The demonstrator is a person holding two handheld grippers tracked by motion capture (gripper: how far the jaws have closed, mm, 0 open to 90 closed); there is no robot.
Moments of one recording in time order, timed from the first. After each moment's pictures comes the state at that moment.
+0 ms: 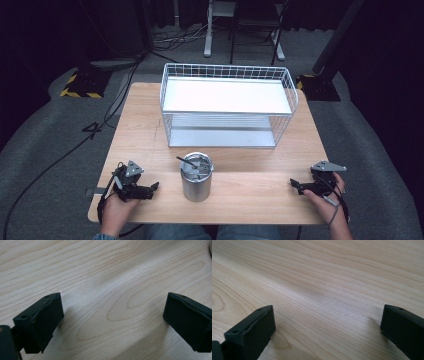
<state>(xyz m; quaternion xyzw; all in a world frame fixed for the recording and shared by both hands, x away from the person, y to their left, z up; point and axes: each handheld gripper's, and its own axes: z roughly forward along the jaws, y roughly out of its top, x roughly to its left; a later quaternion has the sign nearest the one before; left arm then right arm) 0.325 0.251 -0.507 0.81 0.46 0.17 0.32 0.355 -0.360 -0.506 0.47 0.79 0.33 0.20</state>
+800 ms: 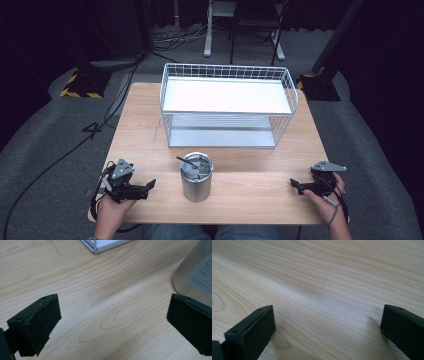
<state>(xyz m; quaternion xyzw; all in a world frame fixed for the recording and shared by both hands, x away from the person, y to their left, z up) 0.305 0.259 -0.469 0.78 0.45 0.18 0.40 0.355 -0.360 -0.506 0.47 0.79 0.33 0.20</state>
